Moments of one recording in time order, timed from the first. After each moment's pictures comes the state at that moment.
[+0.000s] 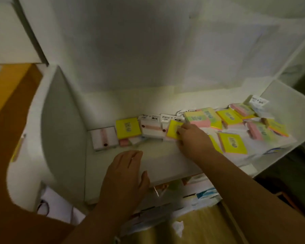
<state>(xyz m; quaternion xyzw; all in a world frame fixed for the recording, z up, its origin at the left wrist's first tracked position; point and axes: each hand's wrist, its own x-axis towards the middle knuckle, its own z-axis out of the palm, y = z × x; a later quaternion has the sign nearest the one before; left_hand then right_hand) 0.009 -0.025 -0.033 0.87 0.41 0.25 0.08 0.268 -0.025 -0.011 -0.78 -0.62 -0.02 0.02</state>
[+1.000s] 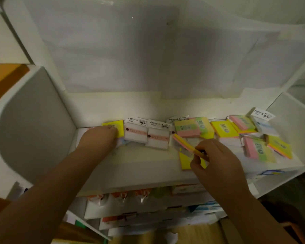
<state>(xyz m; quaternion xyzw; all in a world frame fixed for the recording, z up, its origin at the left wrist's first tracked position) 0.060 0.073 0.001 0.87 0.50 0.02 -0.07 0.329 -0.132 0.028 -0.70 -0.63 -0.07 0.32</state>
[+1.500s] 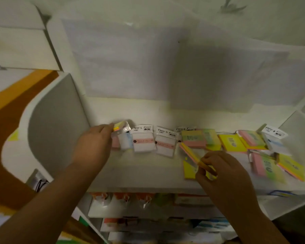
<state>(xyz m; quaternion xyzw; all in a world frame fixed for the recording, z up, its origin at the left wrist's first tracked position) 0.032 0.022 0.025 0.80 0.54 0.22 -0.13 0.342 -0.139 0.034 -0.64 -0.67 -0.09 0.35</state>
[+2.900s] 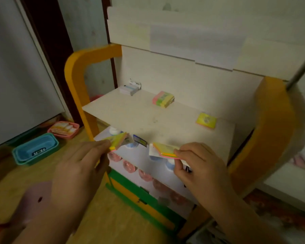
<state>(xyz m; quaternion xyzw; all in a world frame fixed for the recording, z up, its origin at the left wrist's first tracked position) -0.492 -0.235 0.044 0.62 0.71 0.28 -0.16 -0.222 -0.127 0.042 -0.32 -0.86 -0.04 0.40</state>
